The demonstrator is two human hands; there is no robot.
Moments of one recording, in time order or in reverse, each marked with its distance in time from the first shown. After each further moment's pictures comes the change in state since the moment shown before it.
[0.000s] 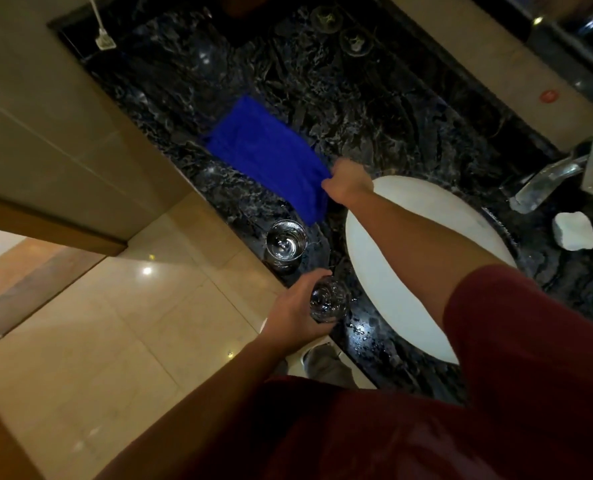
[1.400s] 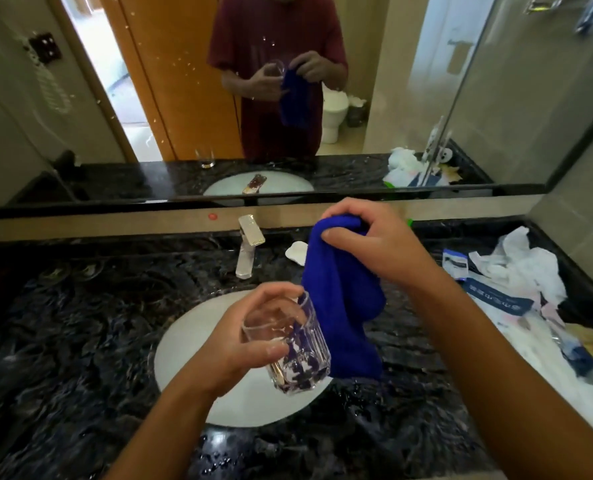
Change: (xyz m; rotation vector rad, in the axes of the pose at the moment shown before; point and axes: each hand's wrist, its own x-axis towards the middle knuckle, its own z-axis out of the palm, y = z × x) left_hand 0.043 0.328 0.068 -0.440 -0.851 0.325; right_hand -0.410 0.269 -0.267 0.696 0.793 -0.150
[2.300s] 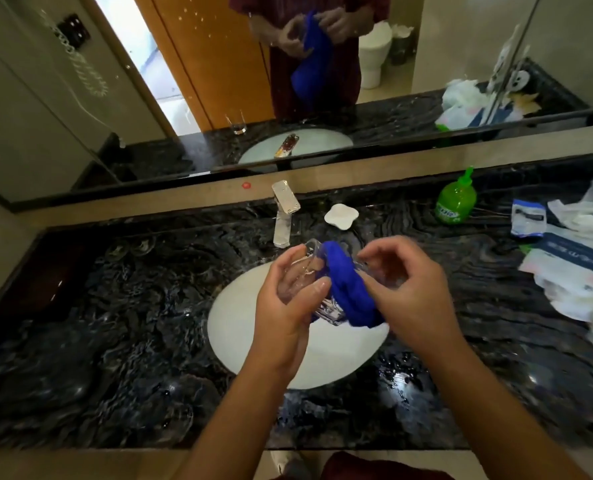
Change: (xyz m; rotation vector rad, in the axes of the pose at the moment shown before) left_hand 0.016 -0.019 0.033 -0.380 0.490 -0.030; right_hand -0.072 0.045 0.076 0.226 0.305 0.169
